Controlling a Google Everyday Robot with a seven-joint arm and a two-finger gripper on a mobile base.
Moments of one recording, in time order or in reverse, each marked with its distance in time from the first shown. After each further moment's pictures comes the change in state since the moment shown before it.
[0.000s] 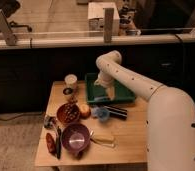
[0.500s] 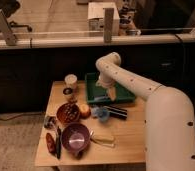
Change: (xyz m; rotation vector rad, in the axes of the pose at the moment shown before) arm 0.007 0.002 0.007 -0.020 0.035 -0.024
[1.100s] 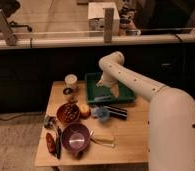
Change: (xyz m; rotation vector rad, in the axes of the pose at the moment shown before) arm 0.017 0.007 -0.006 0.035 0.006 -0.217
